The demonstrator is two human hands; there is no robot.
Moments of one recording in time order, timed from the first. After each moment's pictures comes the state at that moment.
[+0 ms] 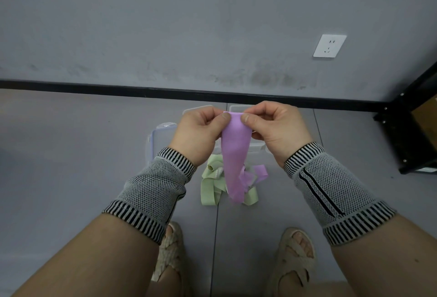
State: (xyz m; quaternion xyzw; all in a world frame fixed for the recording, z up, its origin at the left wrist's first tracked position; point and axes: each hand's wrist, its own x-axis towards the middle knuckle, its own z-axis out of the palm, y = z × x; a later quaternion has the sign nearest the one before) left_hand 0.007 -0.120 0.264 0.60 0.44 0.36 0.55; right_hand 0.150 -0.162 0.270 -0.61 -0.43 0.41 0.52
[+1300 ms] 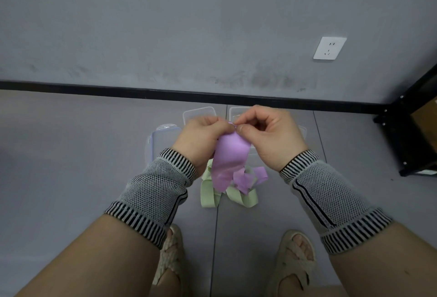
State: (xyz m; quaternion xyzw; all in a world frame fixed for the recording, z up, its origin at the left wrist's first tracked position) left_hand 0.013 -0.122 0.268 0.49 0.48 0.32 0.65; right_hand 0.143 -0.165 0.270 -0.59 -0.53 0.35 0.50
